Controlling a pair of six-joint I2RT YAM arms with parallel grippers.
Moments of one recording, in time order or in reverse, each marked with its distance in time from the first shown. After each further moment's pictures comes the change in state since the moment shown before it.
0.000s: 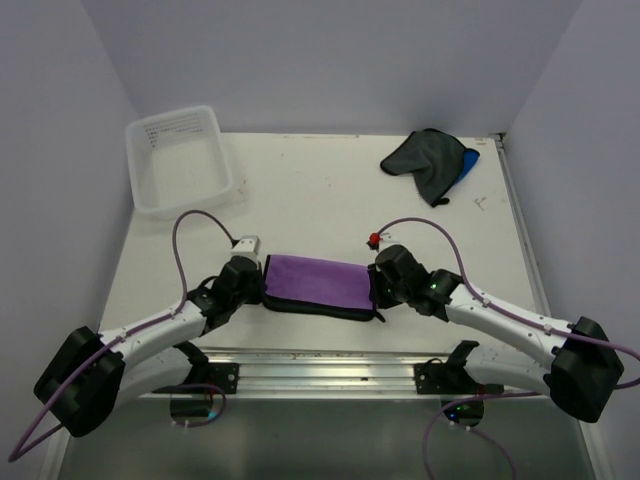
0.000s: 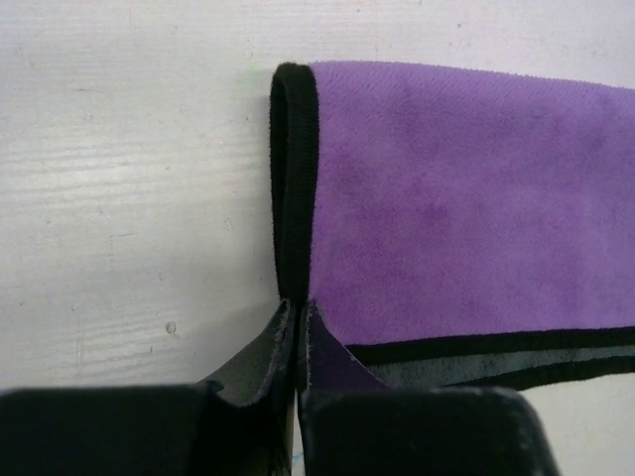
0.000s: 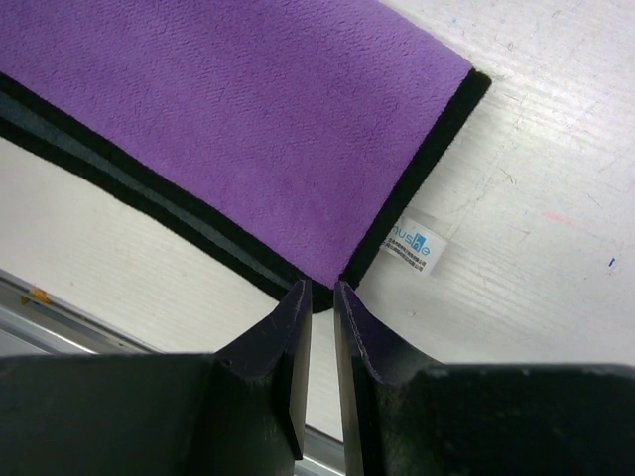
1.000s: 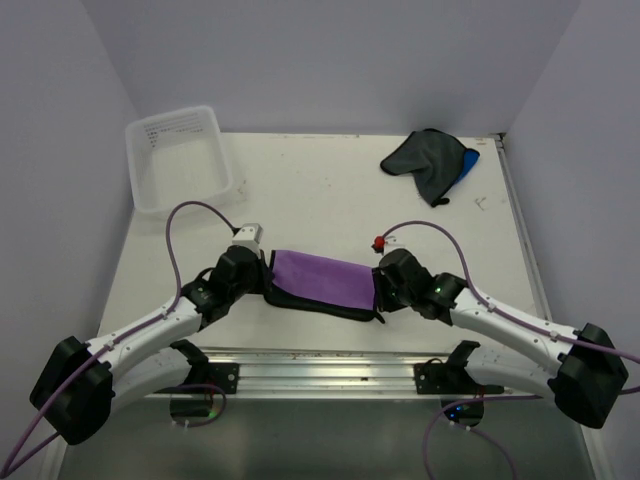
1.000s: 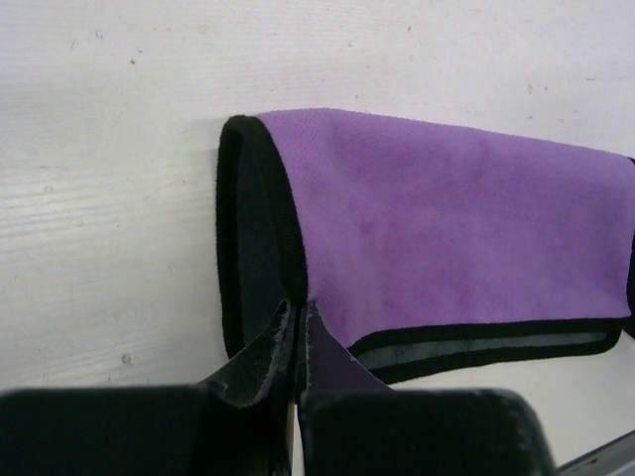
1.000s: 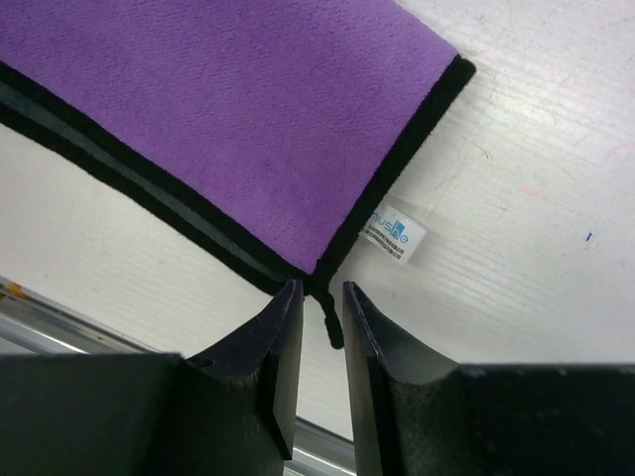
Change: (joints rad) left arm 0.000 -0.053 0.102 -0.055 0.061 -0.009; right arm 0.000 -0.047 -0.026 -0.031 0.023 -0.002
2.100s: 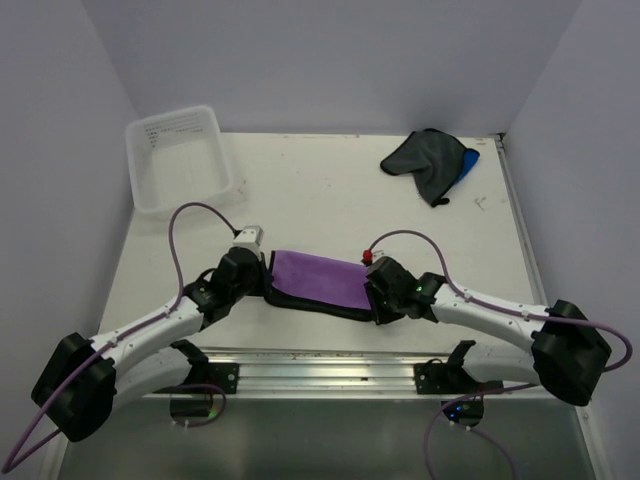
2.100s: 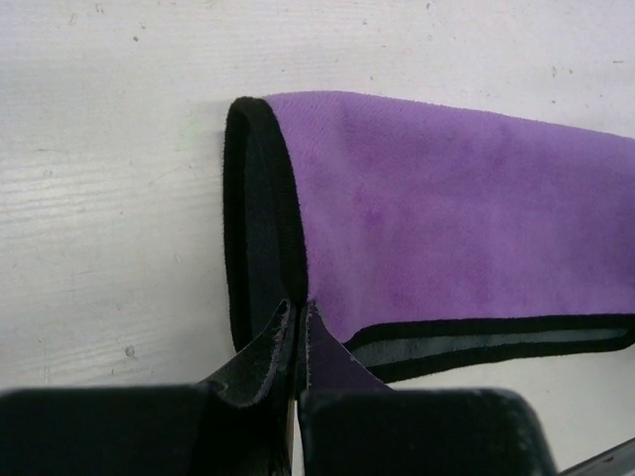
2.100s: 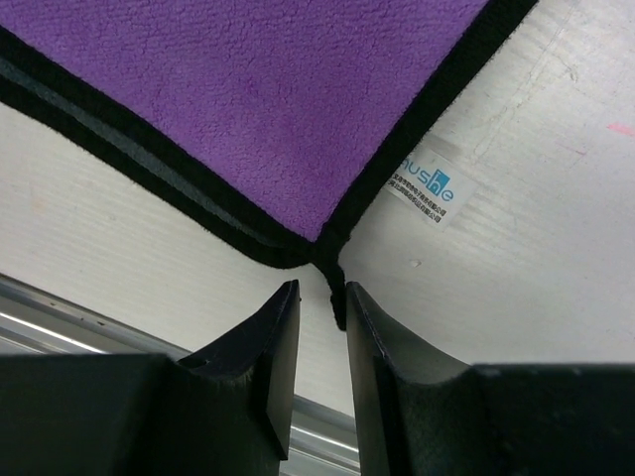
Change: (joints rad) left arm 0.000 0.021 -0.008 0.004 -0.001 0.000; right arm 0.053 0.148 -0.008 -0.035 -0.040 0.039
